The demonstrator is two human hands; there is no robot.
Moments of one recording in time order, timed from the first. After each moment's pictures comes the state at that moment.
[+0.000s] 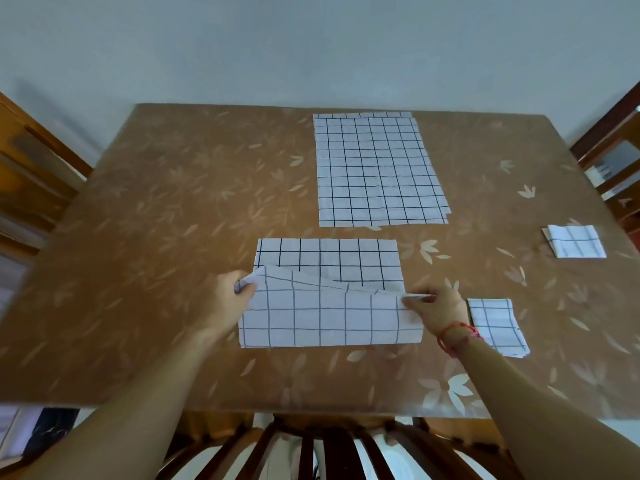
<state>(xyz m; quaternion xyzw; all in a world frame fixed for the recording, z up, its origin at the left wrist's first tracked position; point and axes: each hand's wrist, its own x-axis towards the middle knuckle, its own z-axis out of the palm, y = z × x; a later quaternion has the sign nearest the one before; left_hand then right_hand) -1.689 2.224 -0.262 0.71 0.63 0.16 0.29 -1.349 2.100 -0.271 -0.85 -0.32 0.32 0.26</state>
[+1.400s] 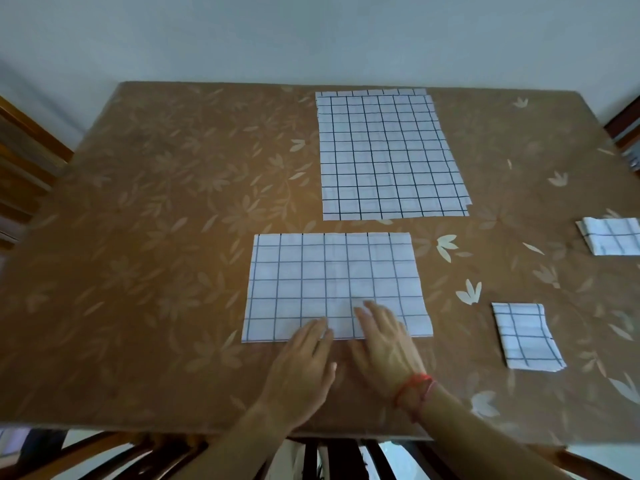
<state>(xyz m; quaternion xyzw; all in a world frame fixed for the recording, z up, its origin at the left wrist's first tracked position) -1.620 2.131 -0.347 0.90 0.39 0.07 0.17 -1.438 2.100 -0.333 -0.74 -0.64 0.14 0.11</state>
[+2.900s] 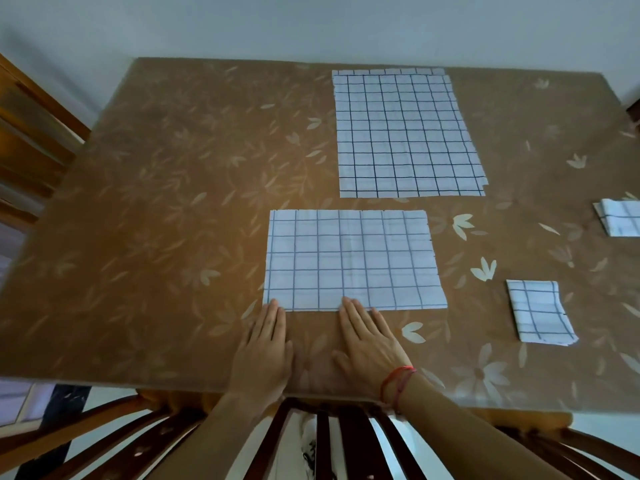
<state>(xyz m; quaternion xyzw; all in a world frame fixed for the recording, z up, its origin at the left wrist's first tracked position) -1.703 2.125 -0.378 0.84 0.53 -0.04 0.11 -1.492 2.078 -0.360 -0.68 -0.71 0.16 -0.08</state>
